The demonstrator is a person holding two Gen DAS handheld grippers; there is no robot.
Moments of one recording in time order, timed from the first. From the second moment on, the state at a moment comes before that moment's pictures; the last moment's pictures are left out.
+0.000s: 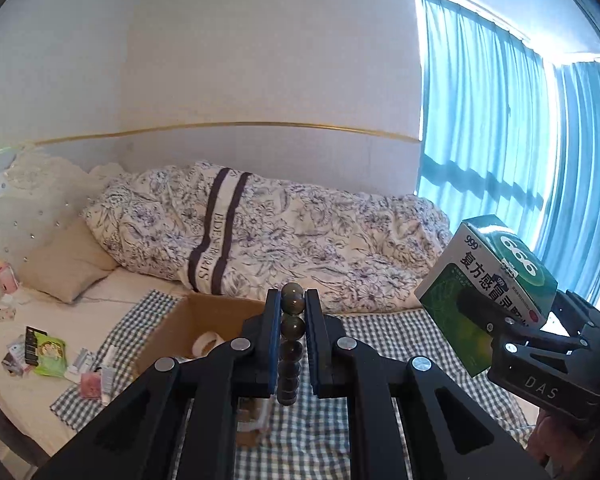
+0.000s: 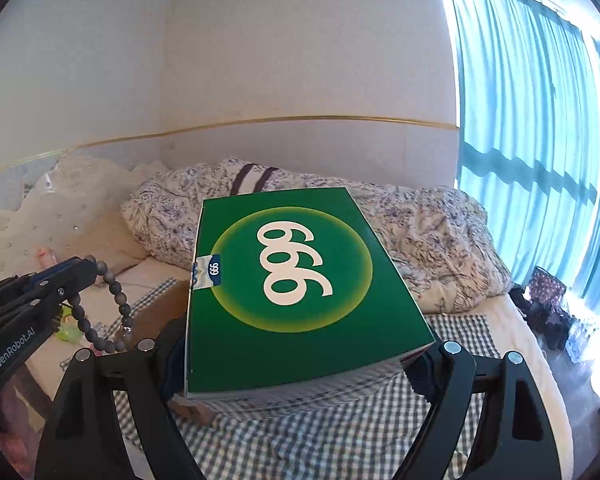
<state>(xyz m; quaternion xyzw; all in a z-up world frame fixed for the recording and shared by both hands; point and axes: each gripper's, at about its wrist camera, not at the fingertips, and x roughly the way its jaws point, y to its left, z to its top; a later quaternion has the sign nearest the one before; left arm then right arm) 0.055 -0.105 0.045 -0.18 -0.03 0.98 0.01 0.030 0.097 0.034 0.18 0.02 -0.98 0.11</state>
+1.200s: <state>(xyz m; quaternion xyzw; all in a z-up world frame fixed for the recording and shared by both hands) -0.056 -0.224 -0.017 -0.26 -0.05 0.96 -0.04 -0.087 -0.037 -0.021 0.23 0.05 -0.95 0.20</state>
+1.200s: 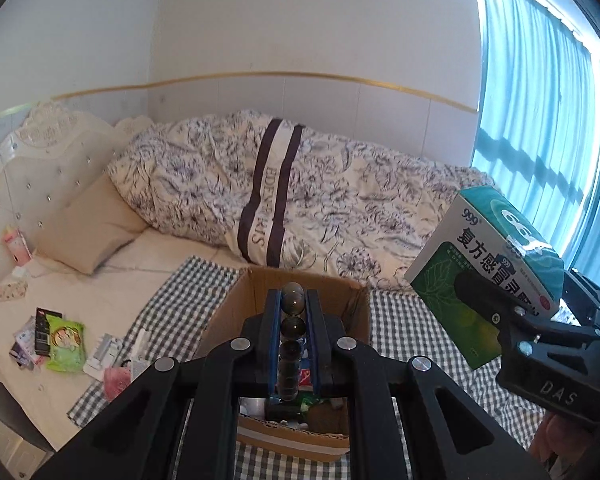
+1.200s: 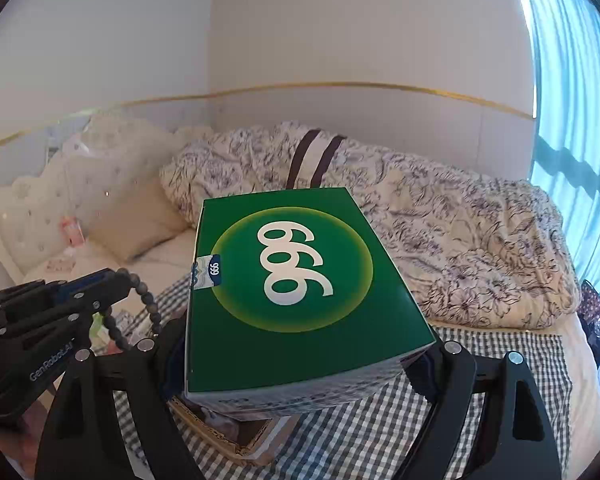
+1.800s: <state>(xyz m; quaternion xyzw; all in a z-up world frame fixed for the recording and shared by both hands) -0.129 -0.260 -0.100 -0.33 -0.07 0.94 -0.06 -0.162 -0.084 -0.102 0.31 0.08 -0.92 0.22</state>
